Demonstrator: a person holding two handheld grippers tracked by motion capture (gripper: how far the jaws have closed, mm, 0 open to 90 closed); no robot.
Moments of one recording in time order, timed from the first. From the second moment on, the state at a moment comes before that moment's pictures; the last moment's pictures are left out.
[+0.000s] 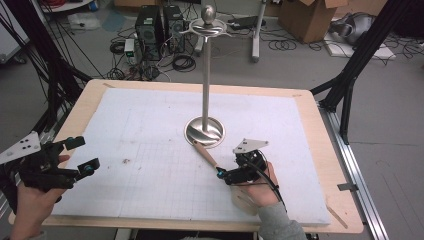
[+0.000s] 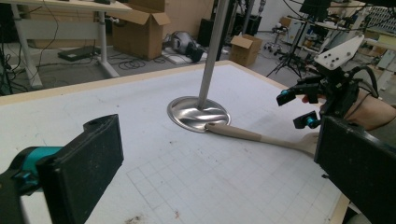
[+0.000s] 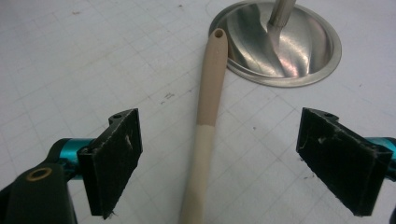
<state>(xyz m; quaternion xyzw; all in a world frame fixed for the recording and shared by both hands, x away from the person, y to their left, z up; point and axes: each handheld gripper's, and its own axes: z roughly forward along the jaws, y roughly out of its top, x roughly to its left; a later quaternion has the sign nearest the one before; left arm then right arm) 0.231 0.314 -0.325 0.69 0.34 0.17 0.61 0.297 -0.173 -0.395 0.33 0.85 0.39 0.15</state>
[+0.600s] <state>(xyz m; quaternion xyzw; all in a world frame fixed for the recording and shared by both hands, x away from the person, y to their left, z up) 0.232 0.312 -0.327 0.69 0.34 0.17 0.61 0.297 -0.156 -0.414 0.34 0.86 0.35 0.14</state>
